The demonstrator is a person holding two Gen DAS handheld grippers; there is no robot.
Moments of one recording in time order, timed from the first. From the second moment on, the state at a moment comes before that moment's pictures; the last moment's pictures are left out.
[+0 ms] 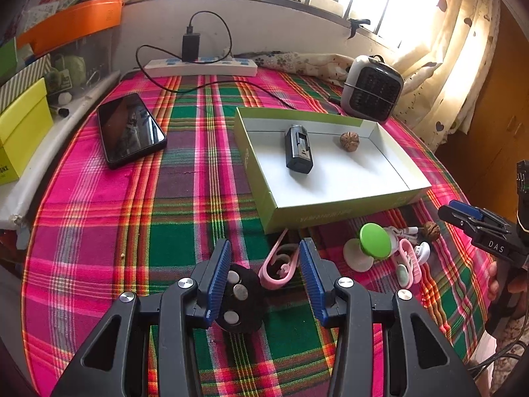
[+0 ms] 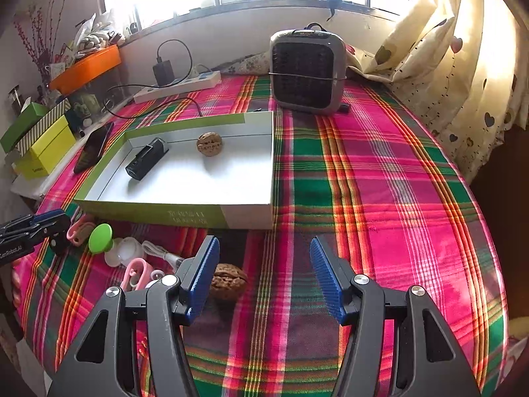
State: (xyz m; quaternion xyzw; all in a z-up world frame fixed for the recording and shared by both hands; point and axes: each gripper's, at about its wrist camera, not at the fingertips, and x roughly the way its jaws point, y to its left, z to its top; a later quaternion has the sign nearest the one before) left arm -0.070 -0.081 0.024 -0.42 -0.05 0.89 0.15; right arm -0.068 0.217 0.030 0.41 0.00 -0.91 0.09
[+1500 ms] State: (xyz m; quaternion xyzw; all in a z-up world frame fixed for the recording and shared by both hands) left arm -0.076 -0.052 0.013 -0.44 0.02 0.89 0.15; right arm -0.067 0.203 0.009 0.44 0.02 -0.89 0.12
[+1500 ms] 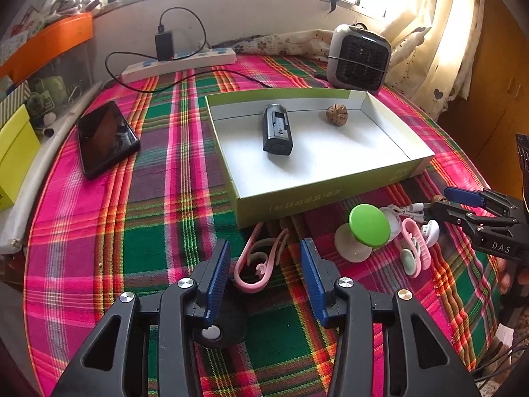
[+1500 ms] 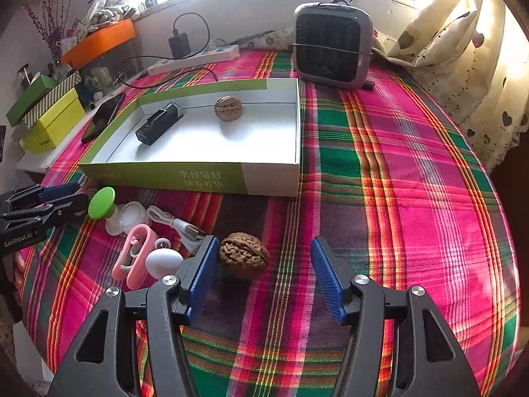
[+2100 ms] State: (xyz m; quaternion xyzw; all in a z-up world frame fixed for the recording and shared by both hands) left arm -0.078 -0.043 0.006 -0.44 0.03 0.89 0.14; right arm -0.067 0.200 0.005 0.44 0.03 -0.89 0.11
